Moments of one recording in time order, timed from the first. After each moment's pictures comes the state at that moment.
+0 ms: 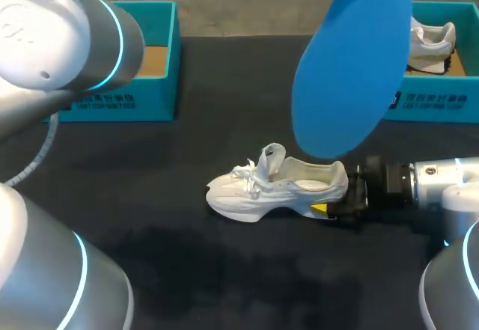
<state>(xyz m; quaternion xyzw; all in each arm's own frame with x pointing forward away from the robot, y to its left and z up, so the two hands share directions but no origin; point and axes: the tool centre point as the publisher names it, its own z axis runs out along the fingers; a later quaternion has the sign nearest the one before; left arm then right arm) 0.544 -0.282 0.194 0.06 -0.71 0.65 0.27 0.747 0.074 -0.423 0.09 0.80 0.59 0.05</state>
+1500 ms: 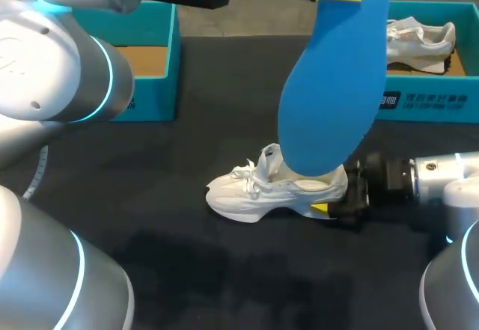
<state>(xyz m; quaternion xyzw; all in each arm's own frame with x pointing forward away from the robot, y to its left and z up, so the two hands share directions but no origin) 0.545 -0.270 0.169 0.08 -0.70 0.66 0.27 0.749 0.072 -0.416 0.08 0.81 0.58 0.05</state>
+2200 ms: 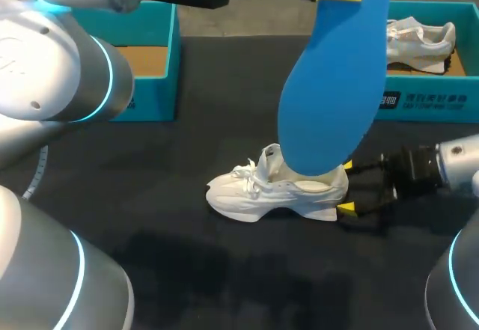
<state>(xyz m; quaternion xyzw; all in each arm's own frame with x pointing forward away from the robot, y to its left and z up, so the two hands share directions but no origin) 0.545 -0.270 0.169 0.08 -0.70 0.66 0.27 0.734 0.020 -0.393 0.08 0.86 0.50 0.03</state>
